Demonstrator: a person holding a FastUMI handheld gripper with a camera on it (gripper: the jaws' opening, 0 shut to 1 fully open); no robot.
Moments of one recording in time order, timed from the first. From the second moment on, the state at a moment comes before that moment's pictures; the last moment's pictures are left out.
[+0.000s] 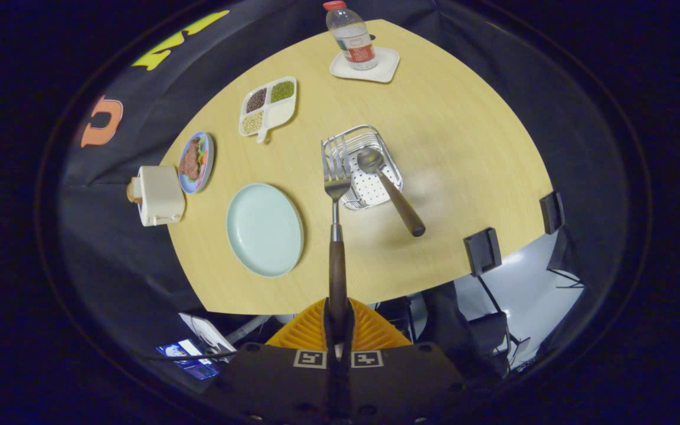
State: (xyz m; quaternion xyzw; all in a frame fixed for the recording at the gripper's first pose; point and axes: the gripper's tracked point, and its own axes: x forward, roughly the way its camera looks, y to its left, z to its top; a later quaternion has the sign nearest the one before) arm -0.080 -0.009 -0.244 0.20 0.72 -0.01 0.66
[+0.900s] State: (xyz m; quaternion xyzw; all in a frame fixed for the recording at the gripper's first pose) arm -0.066 -0.018 -0.254 0.21 0.73 -0.02 0.65
